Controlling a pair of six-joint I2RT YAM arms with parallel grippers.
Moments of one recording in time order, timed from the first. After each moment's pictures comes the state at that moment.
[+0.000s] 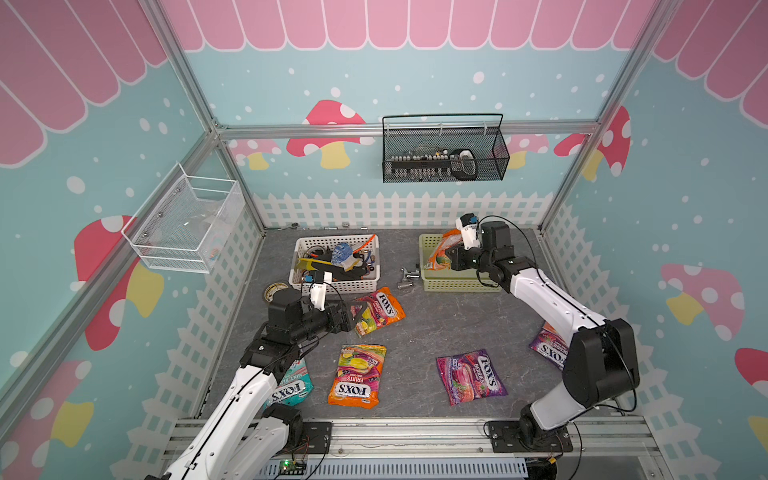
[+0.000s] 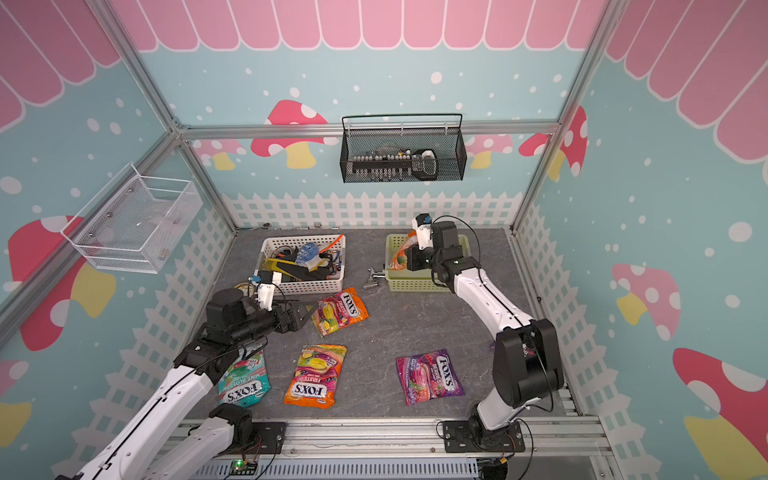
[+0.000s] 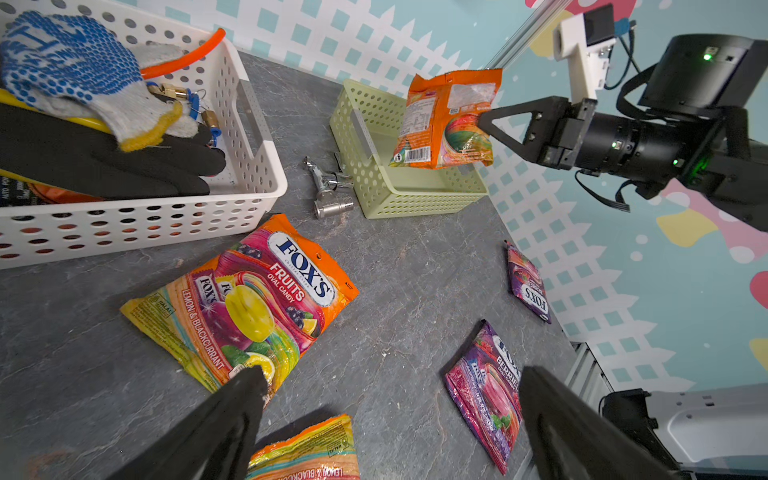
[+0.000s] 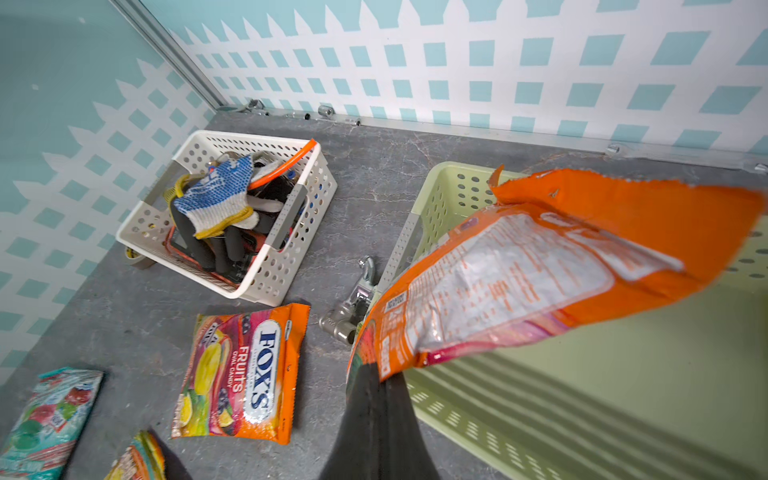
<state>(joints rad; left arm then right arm) -0.22 0.82 0.63 -0.24 0.54 -0.41 0.29 1.63 1.30 -0.26 -0.30 0.13</state>
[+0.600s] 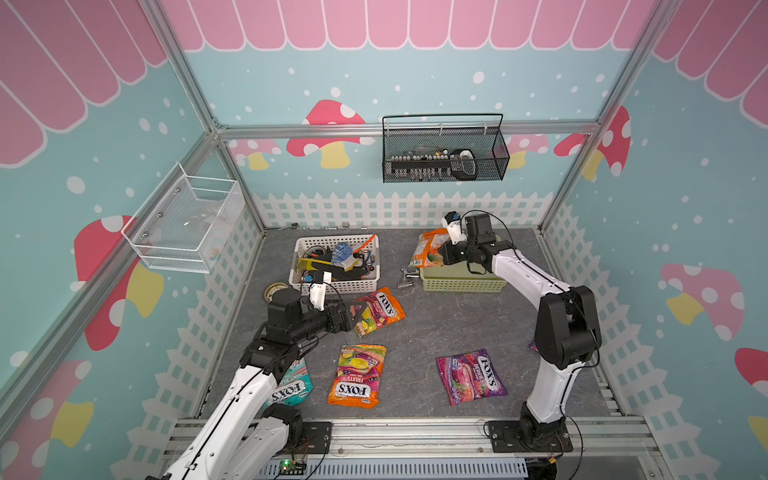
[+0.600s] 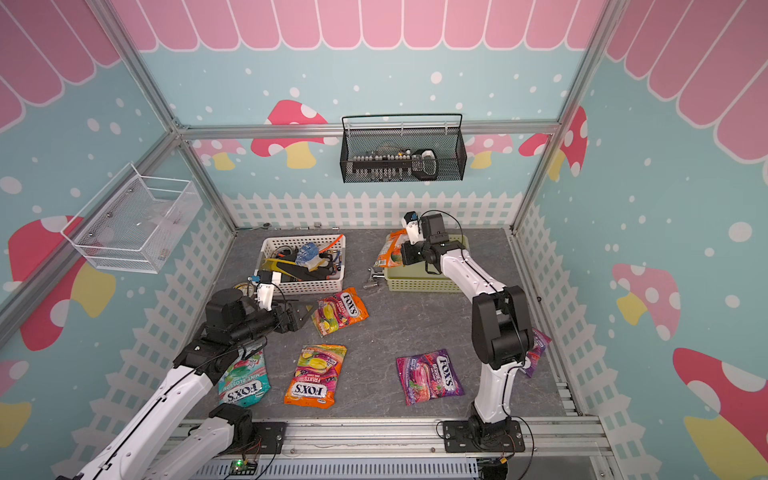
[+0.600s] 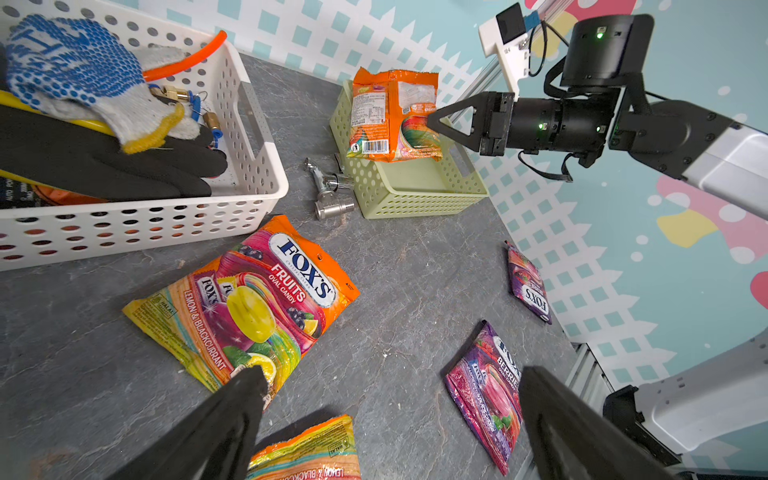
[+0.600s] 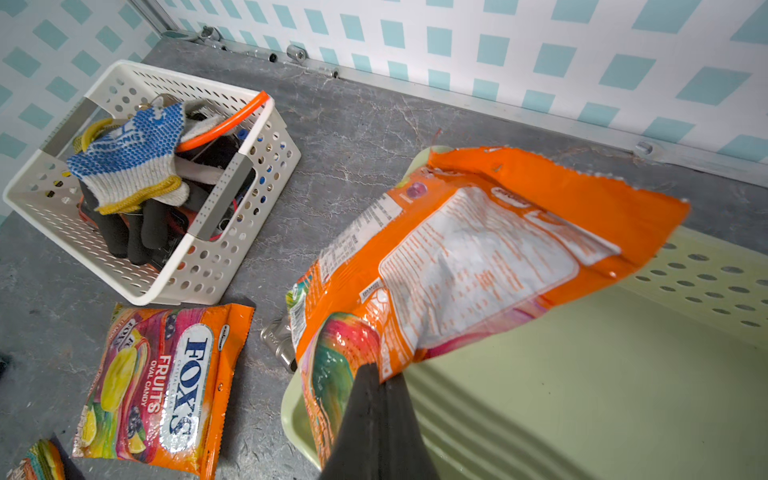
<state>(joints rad) -0.22 0.82 0.63 -0.24 0.54 -0.41 0.27 1.89 1.51 -0.36 -0.31 -0.01</state>
